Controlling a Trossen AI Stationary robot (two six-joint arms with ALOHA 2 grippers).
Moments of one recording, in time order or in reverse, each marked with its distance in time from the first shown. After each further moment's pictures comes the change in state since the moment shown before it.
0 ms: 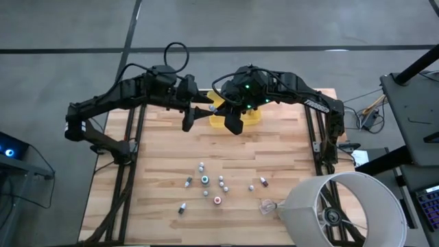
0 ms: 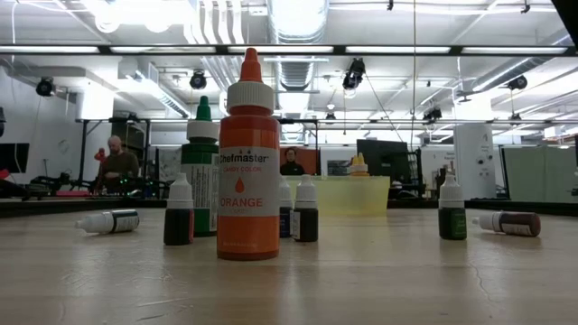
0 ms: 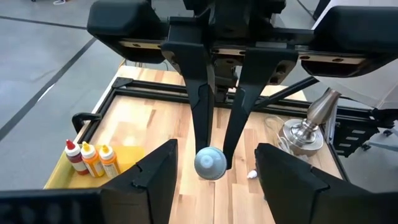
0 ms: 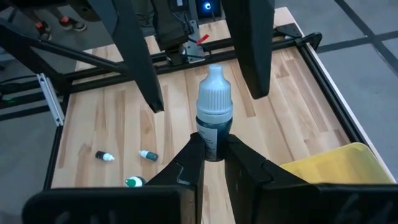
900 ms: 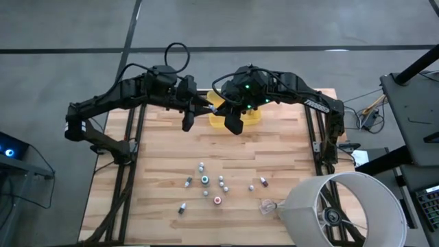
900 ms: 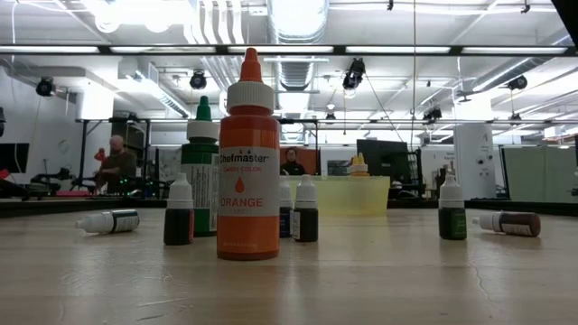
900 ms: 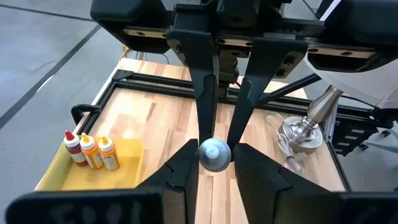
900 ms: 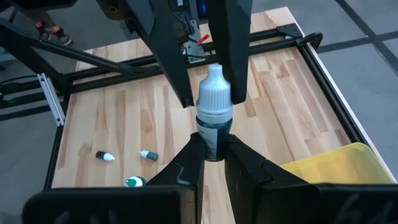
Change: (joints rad) left arm 0.003 -0.001 0.000 -0.023 -0.001 -0.023; right arm 0.000 0.000 0.000 0.000 -0.001 0.000
